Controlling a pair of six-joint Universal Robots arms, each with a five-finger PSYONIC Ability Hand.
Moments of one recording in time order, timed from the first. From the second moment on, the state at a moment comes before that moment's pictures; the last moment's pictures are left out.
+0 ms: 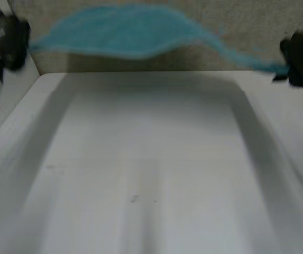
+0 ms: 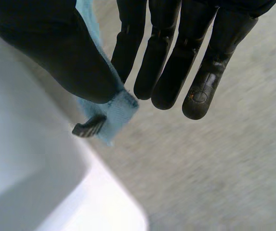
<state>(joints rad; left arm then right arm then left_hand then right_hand) 4.68 -1.80 -1.58 3.73 -1.23 3.57 1.70 -1.42 1.51 -0.17 1.41 2.60 1.13 1.20 1.20 1.20 0.98 0.98 1.18 1.19 1.20 1.00</state>
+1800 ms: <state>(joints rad) 4.86 -1.50 -2.08 3.05 -1.10 3.61 1.35 -1.46 1.97 -0.17 1.24 2.45 0.32 0.31 0.32 0.31 0.12 0.98 1.18 1.19 1.20 1.00</state>
